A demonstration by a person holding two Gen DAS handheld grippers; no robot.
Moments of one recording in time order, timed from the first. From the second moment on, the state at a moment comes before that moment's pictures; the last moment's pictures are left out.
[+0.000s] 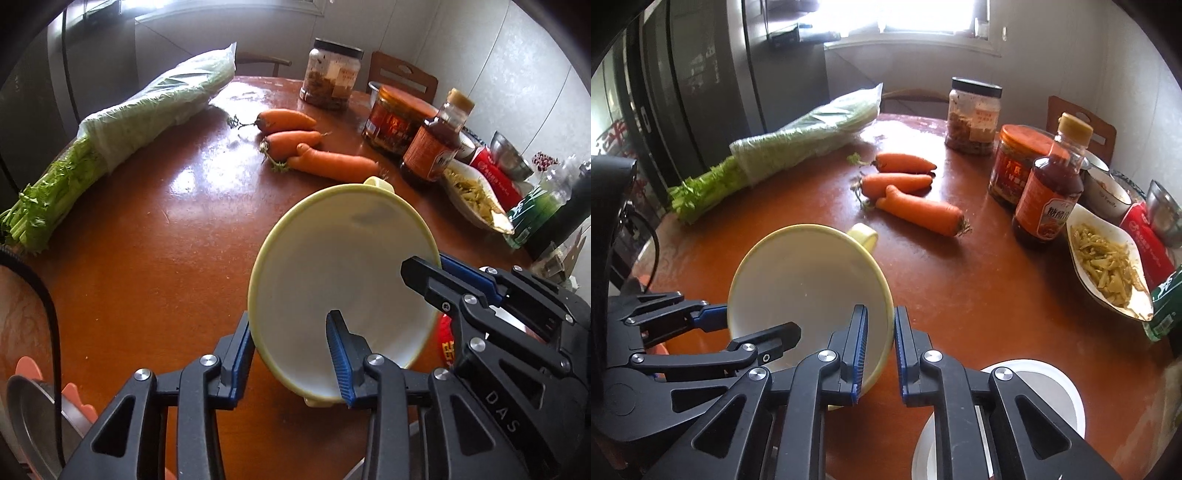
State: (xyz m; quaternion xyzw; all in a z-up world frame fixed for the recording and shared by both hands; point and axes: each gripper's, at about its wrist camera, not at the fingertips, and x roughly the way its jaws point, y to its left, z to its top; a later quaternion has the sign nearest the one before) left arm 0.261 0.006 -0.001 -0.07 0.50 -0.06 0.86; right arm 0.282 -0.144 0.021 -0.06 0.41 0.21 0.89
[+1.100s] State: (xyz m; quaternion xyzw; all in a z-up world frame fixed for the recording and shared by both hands) left arm 0.147 -0.018 0.094 -0.04 0.40 -0.10 0.91; right arm 0.157 -0.174 0.114 -0.05 0.30 0.18 0.94
